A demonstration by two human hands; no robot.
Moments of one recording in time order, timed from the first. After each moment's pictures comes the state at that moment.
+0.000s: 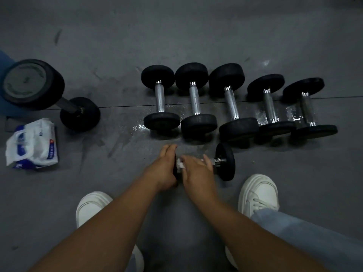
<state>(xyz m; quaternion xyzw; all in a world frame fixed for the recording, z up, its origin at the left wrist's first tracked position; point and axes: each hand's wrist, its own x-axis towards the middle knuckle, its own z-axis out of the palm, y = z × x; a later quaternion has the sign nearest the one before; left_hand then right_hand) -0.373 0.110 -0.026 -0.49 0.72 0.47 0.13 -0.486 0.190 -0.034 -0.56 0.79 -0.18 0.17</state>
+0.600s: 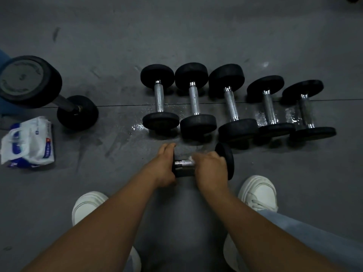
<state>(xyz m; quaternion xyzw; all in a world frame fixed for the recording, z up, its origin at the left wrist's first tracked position) -0.377 0.103 -0.020 -0.50 0.72 0.46 0.13 -0.518 0.176 -0.019 -0.57 0.81 -0.04 0.15</state>
